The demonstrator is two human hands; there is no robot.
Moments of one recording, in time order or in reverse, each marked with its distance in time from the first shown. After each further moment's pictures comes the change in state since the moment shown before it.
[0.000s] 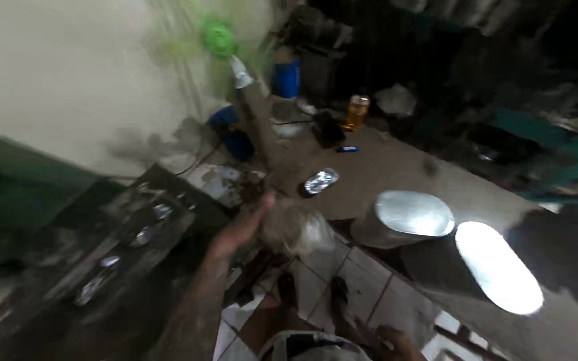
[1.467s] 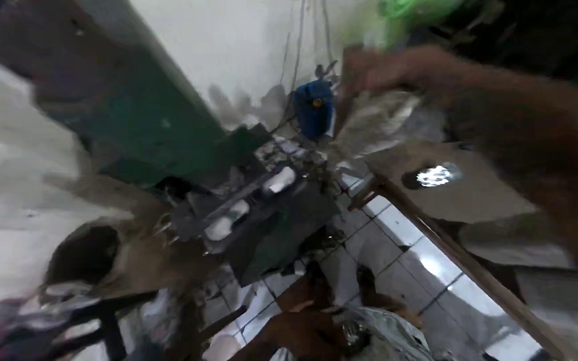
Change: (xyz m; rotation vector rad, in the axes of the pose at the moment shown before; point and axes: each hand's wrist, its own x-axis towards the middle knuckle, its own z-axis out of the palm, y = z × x) left_hand -0.233 -0.118 -0.051 -0.164 -0.808 -0.031; right_hand 0.293 -0.548 -0.048 -0.642 -0.031 -0.826
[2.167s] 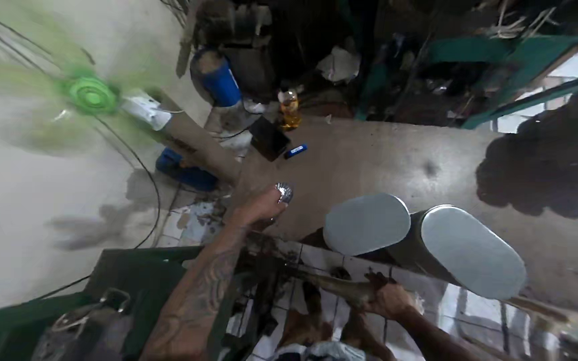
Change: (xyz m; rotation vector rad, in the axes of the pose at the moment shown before) left_hand 0.458 0.161 -0.208 1.204 0.163 -0.260; right_hand -0.525 0.179 0.318 0.339 -0.196 1.122
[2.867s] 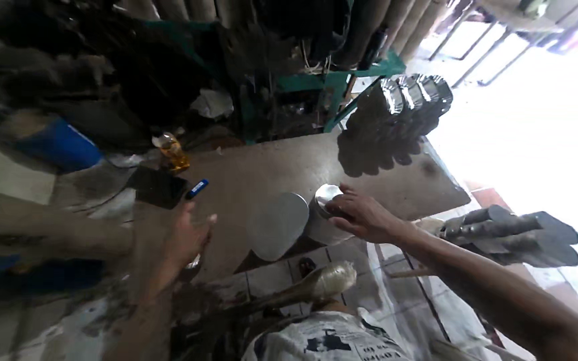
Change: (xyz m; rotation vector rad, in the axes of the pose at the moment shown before) left_hand -0.033 0.051 -0.024 -0.481 0.317 0.081; right_hand -0.171 0.006 -0.166 0.094 0.922 -0.410
